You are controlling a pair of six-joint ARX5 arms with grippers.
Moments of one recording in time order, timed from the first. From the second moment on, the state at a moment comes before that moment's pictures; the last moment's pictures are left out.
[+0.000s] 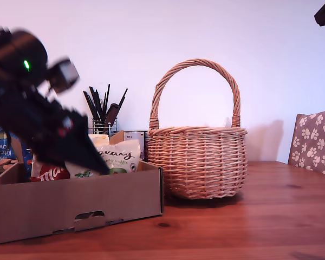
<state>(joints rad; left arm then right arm) -0.36 1.61 0.76 -0.03 0.54 0.32 0.41 0.40 0.51 -0.45 -0.28 -0.02</state>
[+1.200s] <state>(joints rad) -0.45 1.46 0.98 -0.07 0.66 0.22 0.41 0.40 0.51 -0.45 -0.28 -0.02</state>
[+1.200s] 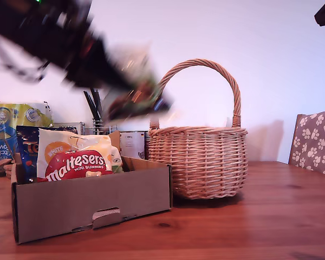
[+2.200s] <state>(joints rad) -0.61 1.89 1.41 -0.02 0.40 -0.04 0.41 0.40 0.51 -0.45 -0.28 -0.02</state>
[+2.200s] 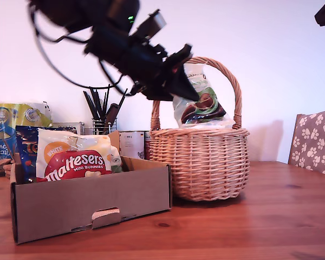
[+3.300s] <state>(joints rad) -0.62 1.96 1.55 -0.30 0.21 -0.08 0.41 0.40 0.51 -0.45 -0.33 -0.02</state>
